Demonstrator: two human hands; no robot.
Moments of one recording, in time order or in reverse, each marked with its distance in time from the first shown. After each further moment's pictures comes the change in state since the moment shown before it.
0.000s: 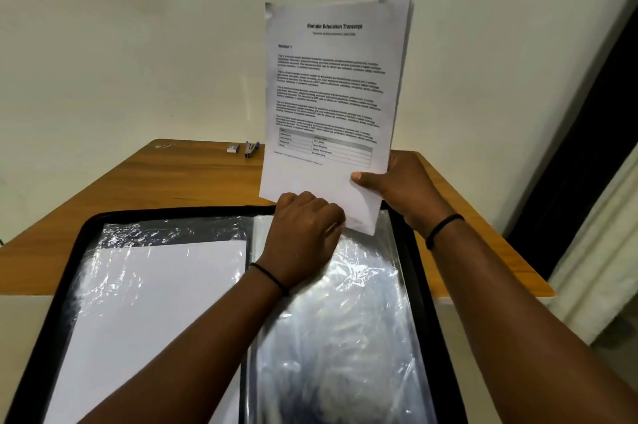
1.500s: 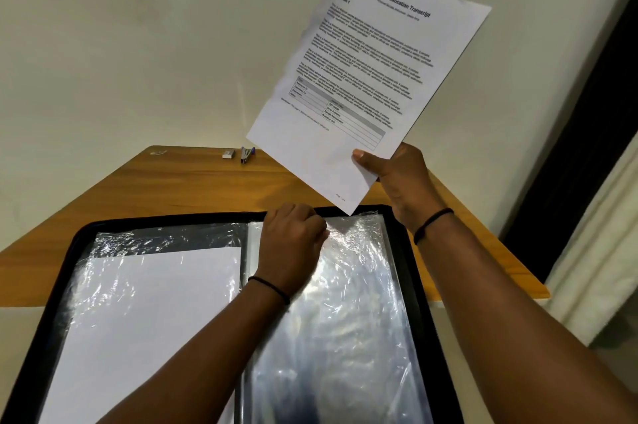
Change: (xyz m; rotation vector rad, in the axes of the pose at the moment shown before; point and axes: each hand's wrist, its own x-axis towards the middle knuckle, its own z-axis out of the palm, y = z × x) left_hand -0.009 -0.004 0.020 0.055 0.062 -0.182; right_hand 0.011 -0.010 0.002 0.321 0.129 -0.069
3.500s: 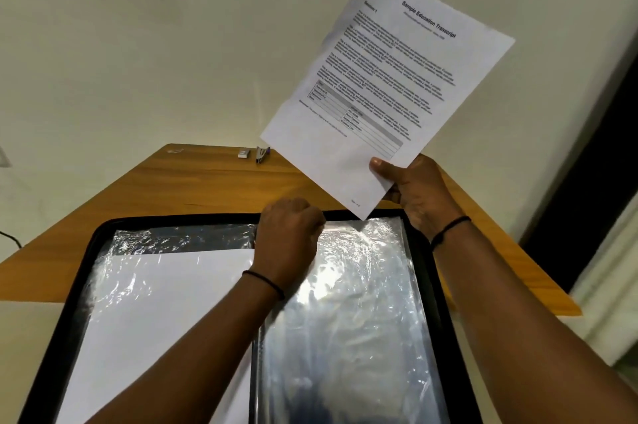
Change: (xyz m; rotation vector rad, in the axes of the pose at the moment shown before) left_hand 0.013 -0.024 -0.020 -0.022 -0.096 -0.085; right_hand 0.017 0.026 0.000 0.158 -0.070 0.122
